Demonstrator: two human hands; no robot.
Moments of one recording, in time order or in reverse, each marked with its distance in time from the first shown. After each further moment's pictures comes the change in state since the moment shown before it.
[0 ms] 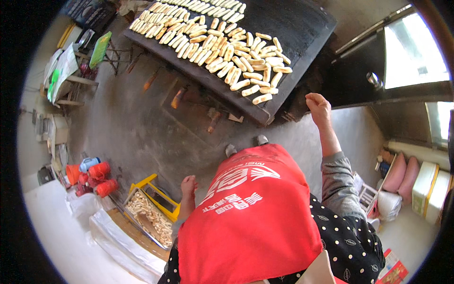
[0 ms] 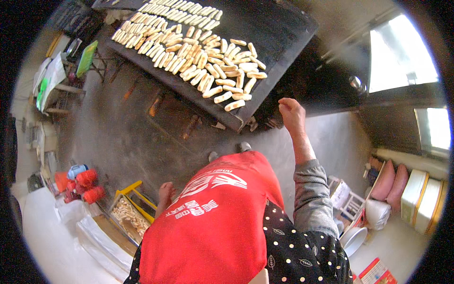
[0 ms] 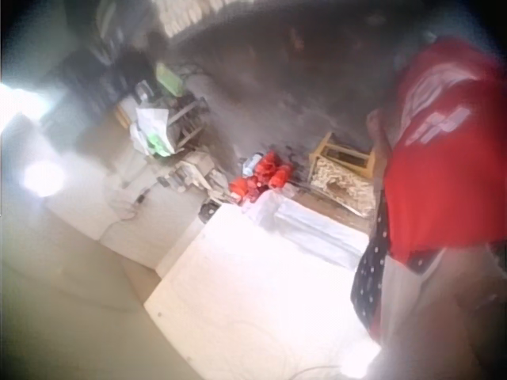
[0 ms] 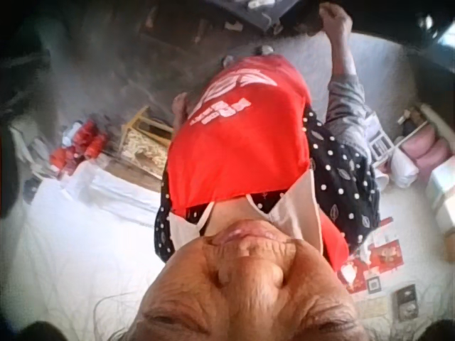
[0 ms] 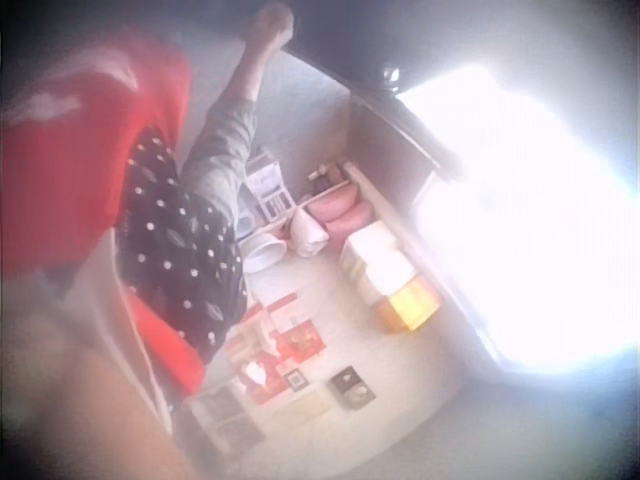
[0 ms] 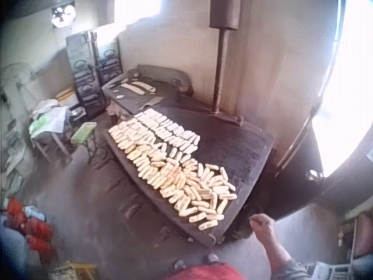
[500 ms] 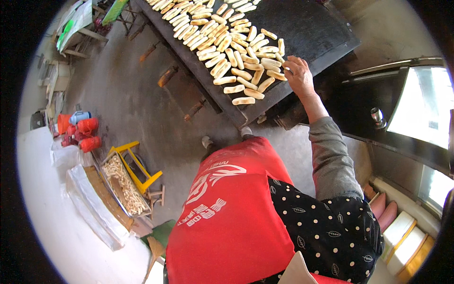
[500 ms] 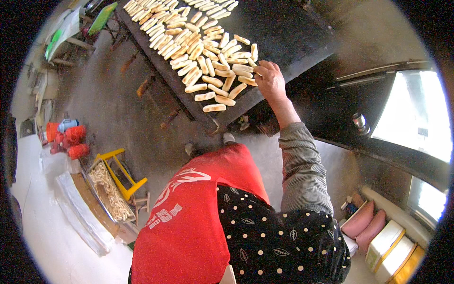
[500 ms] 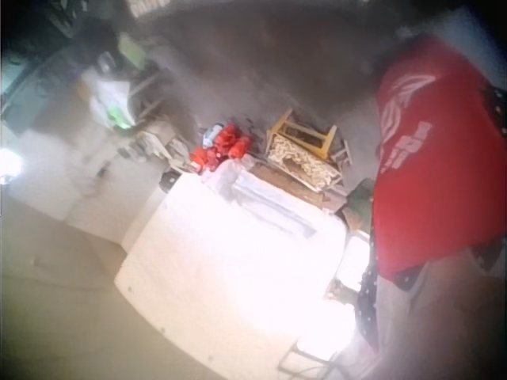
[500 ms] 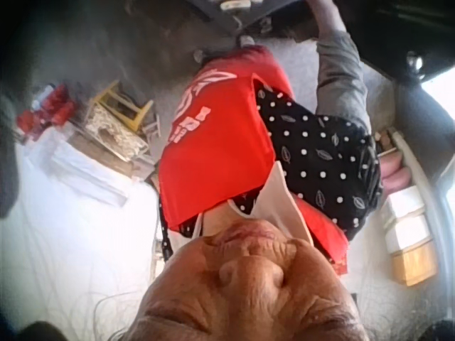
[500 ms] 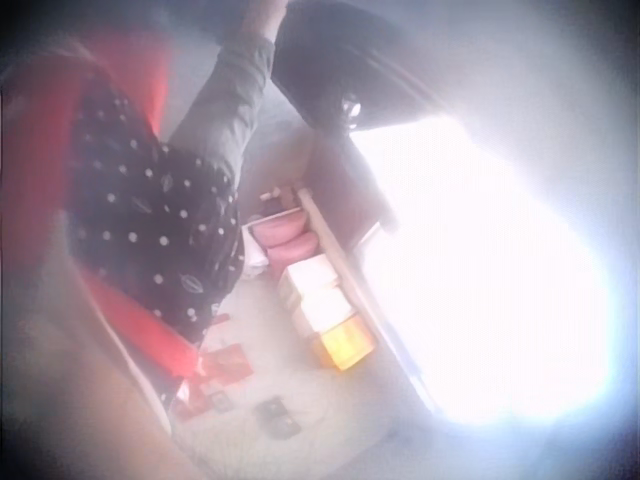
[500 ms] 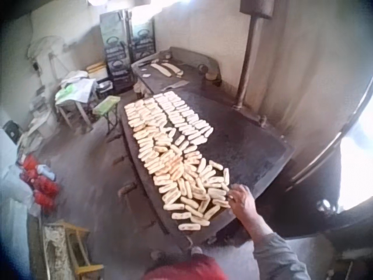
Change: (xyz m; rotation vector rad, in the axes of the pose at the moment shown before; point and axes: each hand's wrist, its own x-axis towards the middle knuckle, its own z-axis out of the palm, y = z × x) left_hand -0.148 -0.140 0.082 -0.264 0.327 -0.275; right_hand 0.163 -0.005 0.050 -0.299 -0.178 -0.771
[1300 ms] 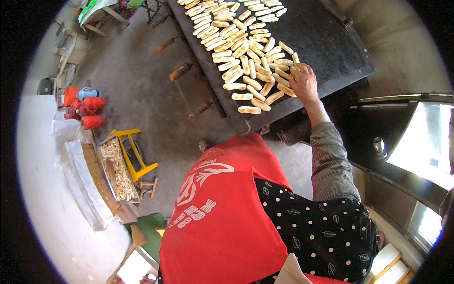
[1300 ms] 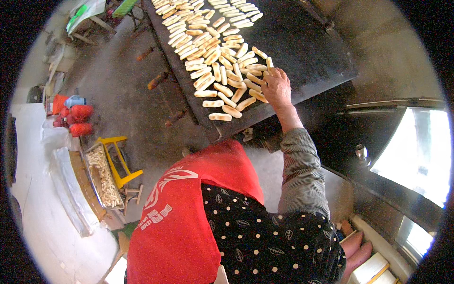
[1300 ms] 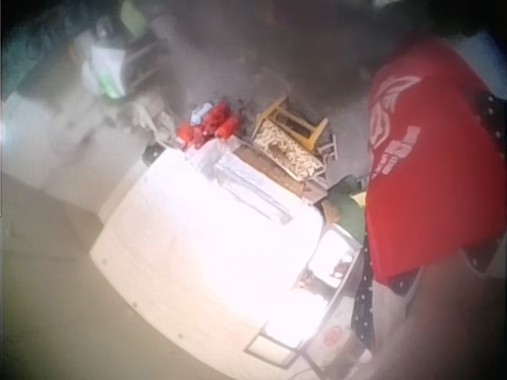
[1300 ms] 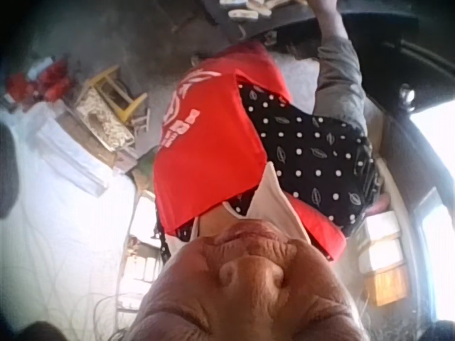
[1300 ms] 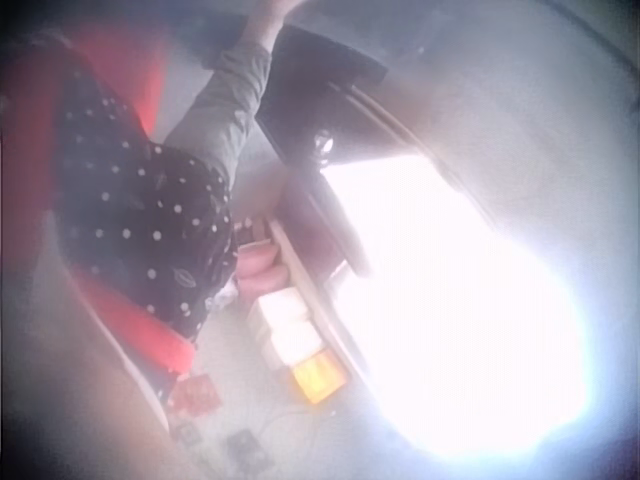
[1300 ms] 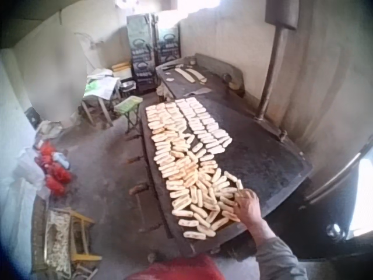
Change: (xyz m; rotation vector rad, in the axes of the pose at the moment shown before) left_hand -0.021 -0.015 0.052 0.025 0.032 0.047; right_hand 0.028 0.021 0.029 -0.122 -0.147 -0.046
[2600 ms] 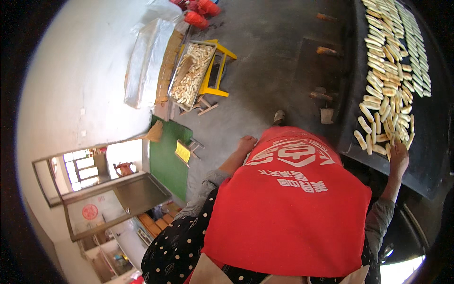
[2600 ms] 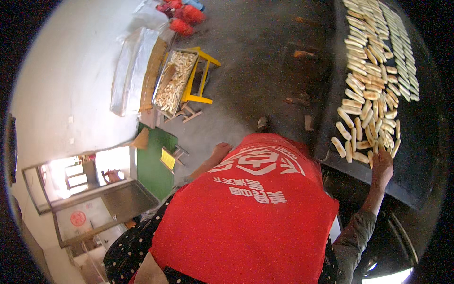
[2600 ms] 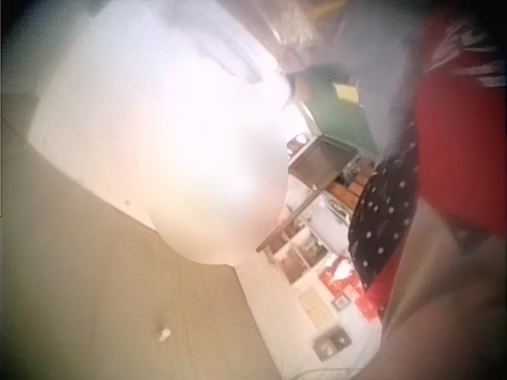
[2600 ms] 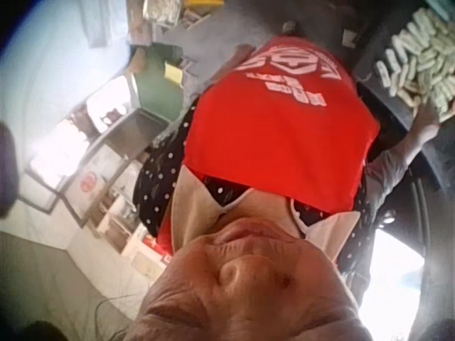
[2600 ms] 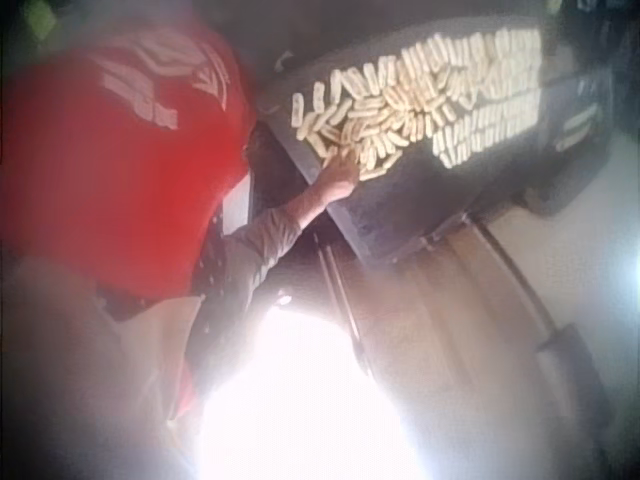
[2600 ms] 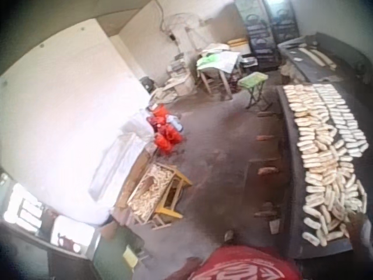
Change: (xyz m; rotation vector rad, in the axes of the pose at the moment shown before) left_hand 0.001 0.000 0.038 0.196 0.150 0.251; right_hand 0.013 -0.010 -0.007 -0.015 -0.382 -0.067
